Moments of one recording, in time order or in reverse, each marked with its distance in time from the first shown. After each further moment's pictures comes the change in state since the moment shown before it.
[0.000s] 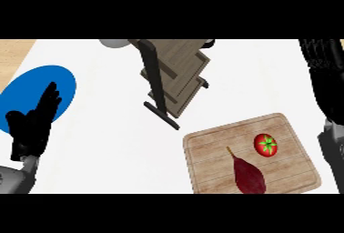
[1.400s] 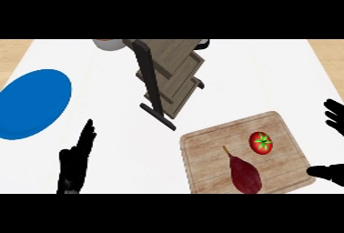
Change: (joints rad) left arm 0.187 -0.247 -0.102 0.045 -0.080 0.044 -0.102; right arm 0.501 -0.240 -0.112 -0.192 -0.161 0.096 0.729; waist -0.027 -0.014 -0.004
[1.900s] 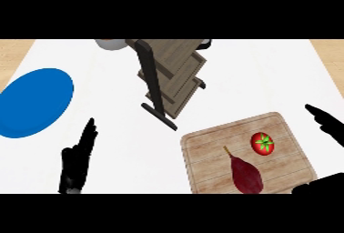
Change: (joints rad) left arm -0.009 -0.019 0.015 0.014 -0.024 -0.017 0.000; right arm -0.098 -0.101 0.198 -0.244 0.194 0.019 0.402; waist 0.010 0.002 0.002
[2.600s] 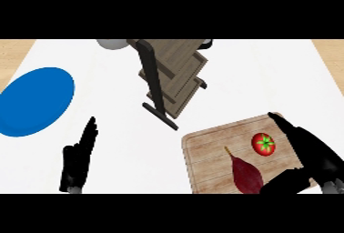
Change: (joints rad) left arm -0.002 -0.028 0.033 -0.002 -0.045 -0.027 0.026; right arm -0.132 0.109 0.275 0.107 0.261 0.035 0.113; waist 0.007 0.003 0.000
